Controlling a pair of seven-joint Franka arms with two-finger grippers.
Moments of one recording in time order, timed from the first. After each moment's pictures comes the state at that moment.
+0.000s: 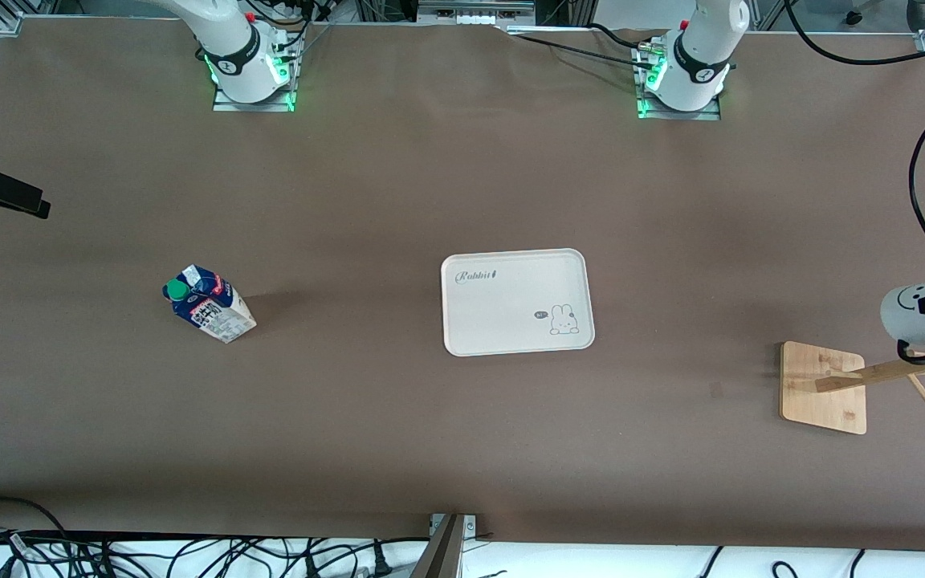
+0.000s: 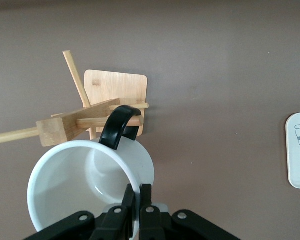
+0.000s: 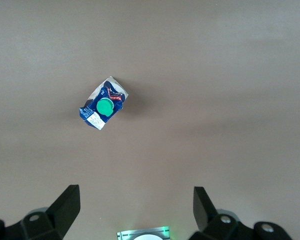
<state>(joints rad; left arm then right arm) 0.25 0.48 -0.11 -1.10 0.06 1.53 0.23 0.51 0.30 -0.69 -1.22 0.12 1.32 -0.03</state>
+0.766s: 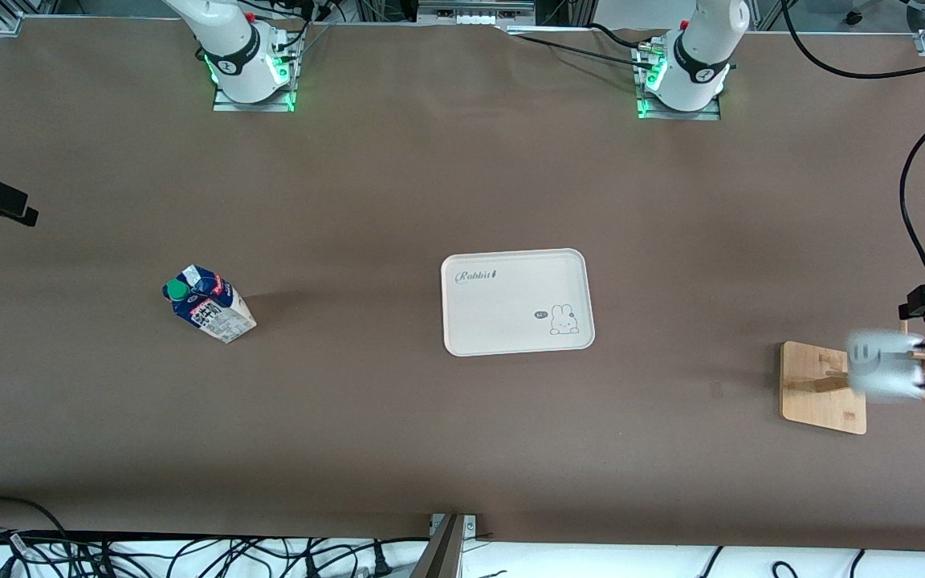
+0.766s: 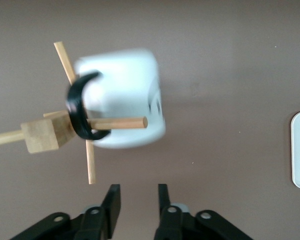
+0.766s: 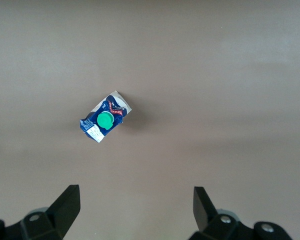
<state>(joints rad) 0.25 0.52 -0.12 -1.10 0.06 1.53 0.23 0.01 0.18 -0.10 -1.33 0.00 1.46 -0.03</state>
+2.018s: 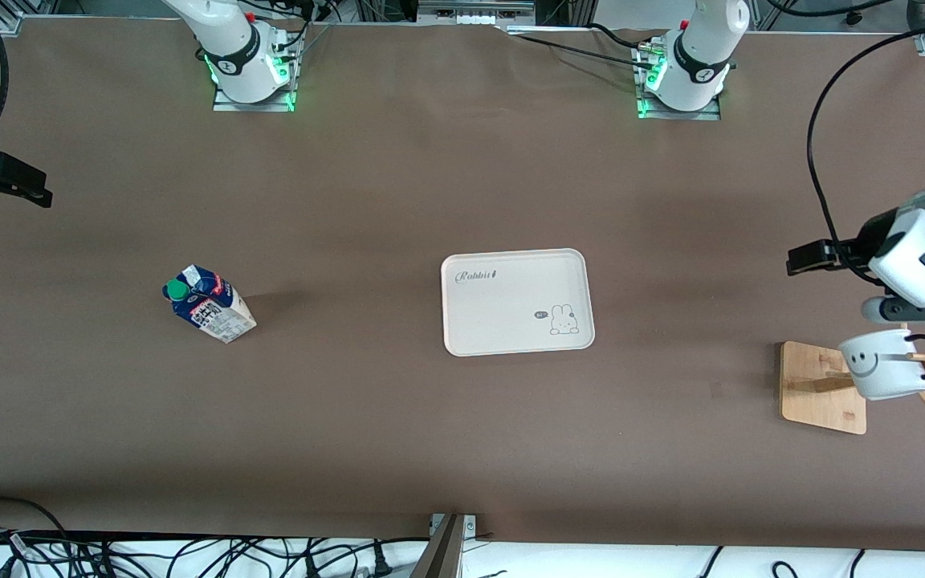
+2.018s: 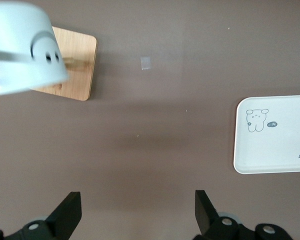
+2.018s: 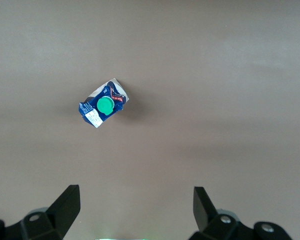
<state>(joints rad) 0.16 0.28 -0.24 -1.40 0.06 1.53 -0.12 0.04 0.14 -0.09 -1.39 -0.05 1.46 -0.08</state>
